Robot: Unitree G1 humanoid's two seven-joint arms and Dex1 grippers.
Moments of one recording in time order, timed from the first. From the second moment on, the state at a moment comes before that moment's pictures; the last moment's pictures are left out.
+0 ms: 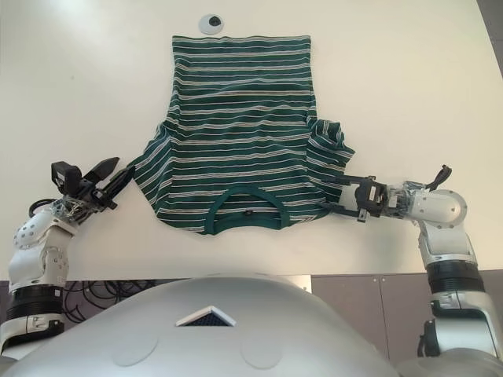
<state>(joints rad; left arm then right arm) 0.32 0.54 0.20 0.14 -0.51 0.05 -0.83 0.15 -0.75 0.08 0.29 0.28 -0.50 1.26</state>
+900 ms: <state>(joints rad) 0.32 0.54 0.21 0.05 -0.52 0.23 -0.83 0.13 -0.74 0.08 0.30 0.29 -0.50 1.24</state>
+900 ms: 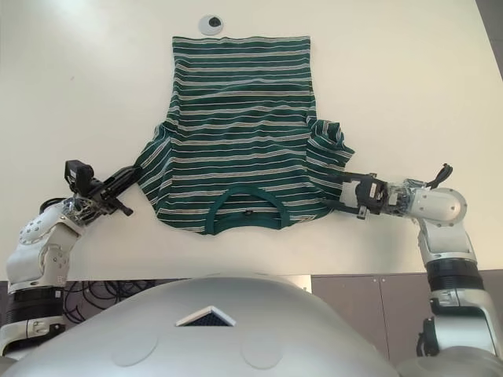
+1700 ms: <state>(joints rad) 0.23 0.47 0.24 0.02 -0.68 0.25 -1.06 0.12 -0.67 -0.05 0.08 0.59 -0.23 1.29</state>
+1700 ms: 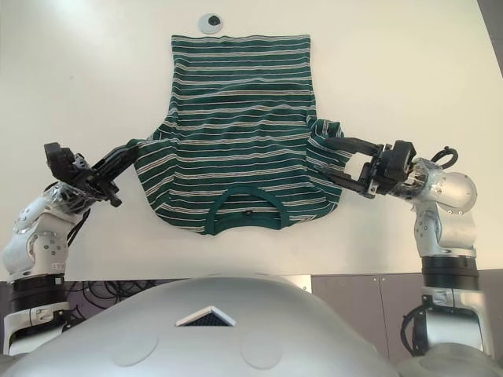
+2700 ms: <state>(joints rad) 0.08 0.34 -0.06 0.13 -0.43 0.17 -1.02 0.11 -0.63 -0.08 0.13 0.57 -0.24 1.29</state>
